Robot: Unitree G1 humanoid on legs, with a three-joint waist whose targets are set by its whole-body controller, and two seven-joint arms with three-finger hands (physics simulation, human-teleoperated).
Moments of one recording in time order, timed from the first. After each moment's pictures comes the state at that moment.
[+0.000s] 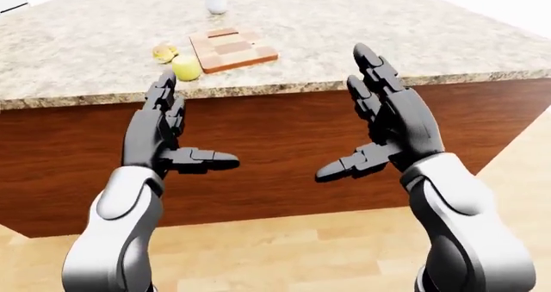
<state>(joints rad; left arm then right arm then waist) -0.38 0.22 0.22 -0.67 -0.19 0.98 -0.02 -0.48 -0.14 -0.03 -0.83 0.01 1.09 0.18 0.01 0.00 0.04</state>
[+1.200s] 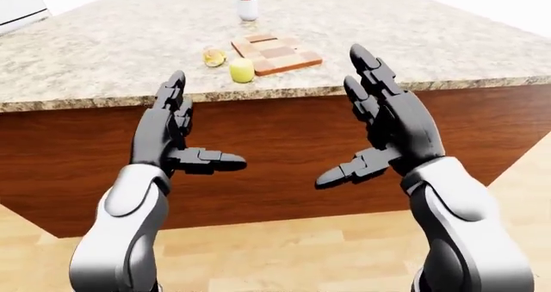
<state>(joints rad) -0.39 0.21 0.19 -0.67 -0.17 1.01 -0.04 -0.46 -0.11 -0.02 -0.86 -0.07 1.08 0.26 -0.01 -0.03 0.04</state>
